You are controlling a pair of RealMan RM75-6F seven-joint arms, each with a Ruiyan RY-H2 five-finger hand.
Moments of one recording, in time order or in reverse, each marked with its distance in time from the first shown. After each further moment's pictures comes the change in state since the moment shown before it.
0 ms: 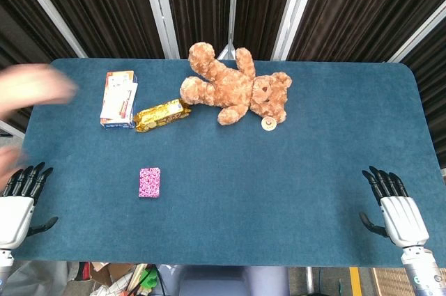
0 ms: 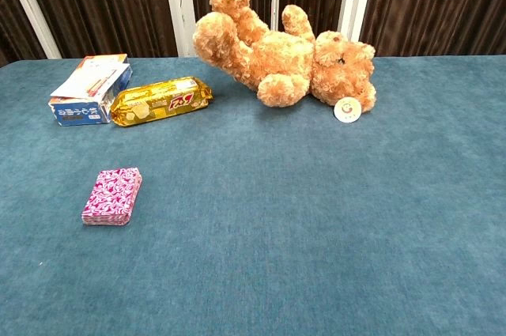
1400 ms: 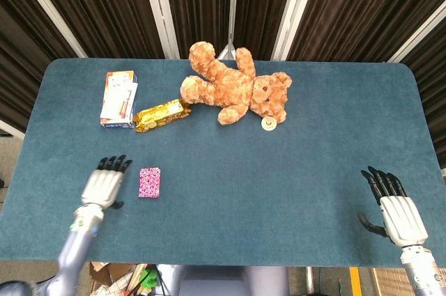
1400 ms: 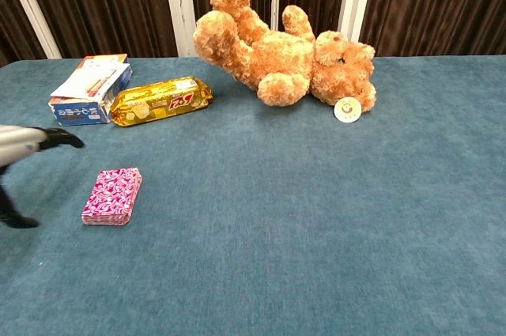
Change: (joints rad) left arm -0.420 -0.321 -0.184 -0.175 -0.765 -0.362 0.776; right arm 0.007 0.009 -0.002 -0.009 0.004 -0.019 0.046
